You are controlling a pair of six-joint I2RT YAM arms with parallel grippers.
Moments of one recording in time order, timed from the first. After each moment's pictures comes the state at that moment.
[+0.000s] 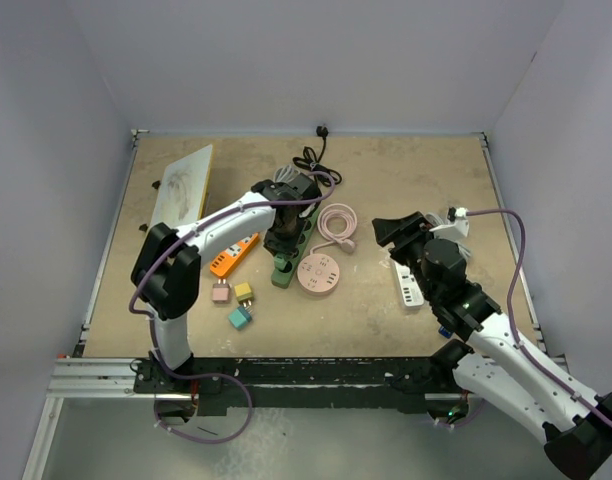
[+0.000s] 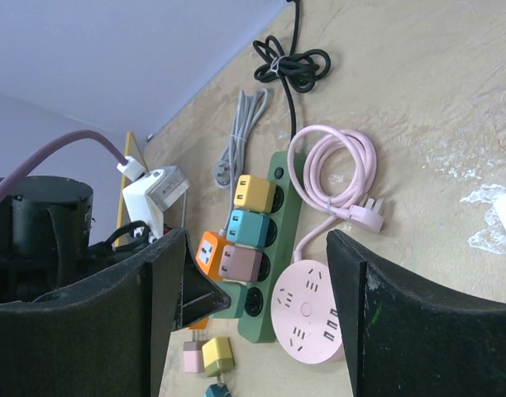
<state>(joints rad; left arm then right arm) -0.72 1.87 1.54 -1.00 -0.12 -0.34 0.61 0.70 0.56 -0.08 0.43 0.96</state>
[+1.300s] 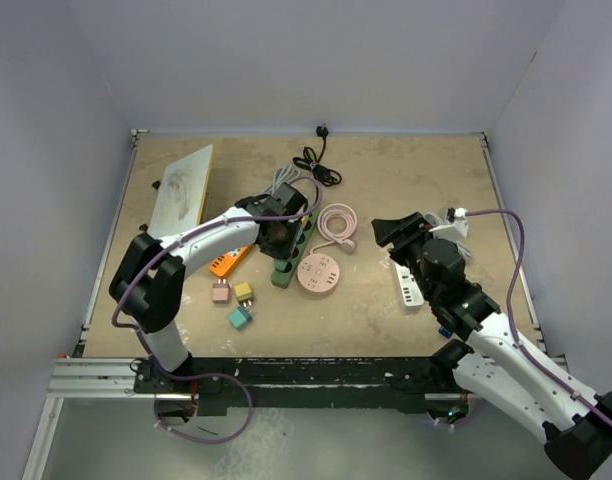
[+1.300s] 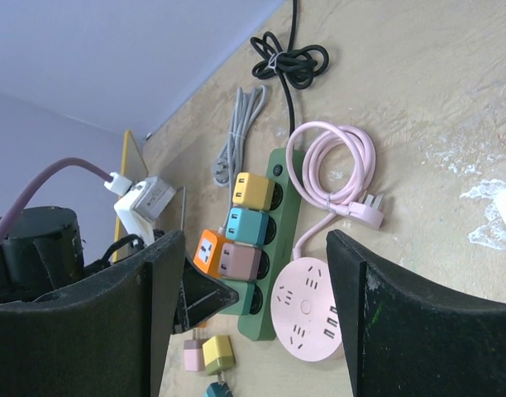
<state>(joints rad) -0.68 1.76 1.27 -0.72 -0.09 -0.33 0.61 0.71 0.56 -0.09 0.43 0.97</state>
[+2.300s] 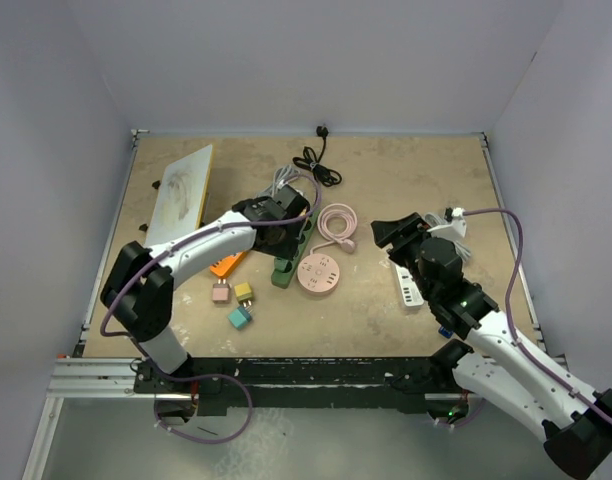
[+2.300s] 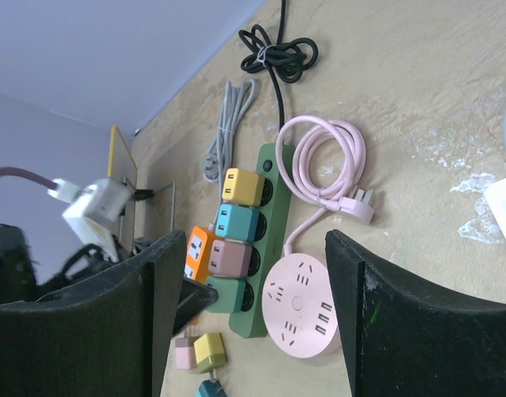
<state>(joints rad) -0.73 1.68 1.26 -0.75 -0.25 -0.42 0.61 0.73 0.56 -0.10 0.43 0.97</state>
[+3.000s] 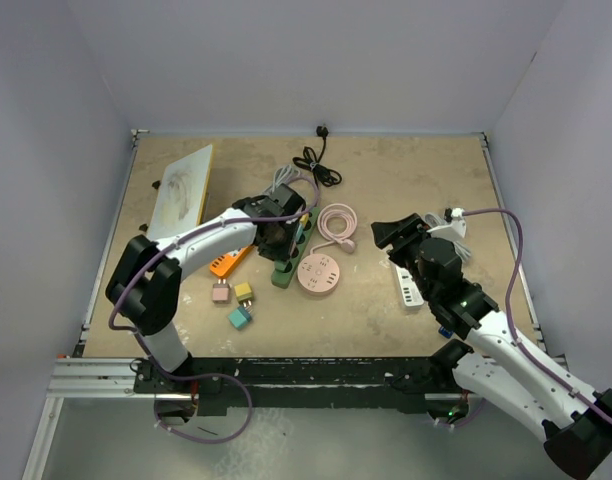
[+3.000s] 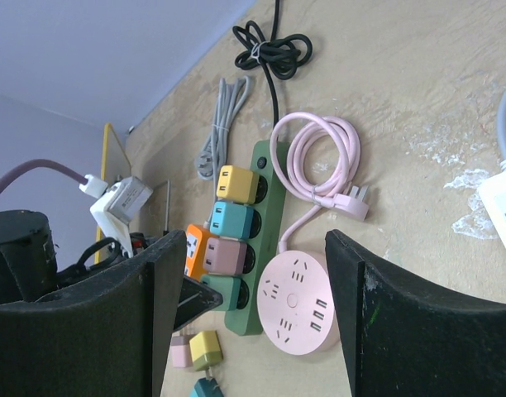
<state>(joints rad) -0.68 1.72 1.26 -0.73 -0.07 -0.40 0.61 0.73 0.56 -0.12 0.43 0.97</state>
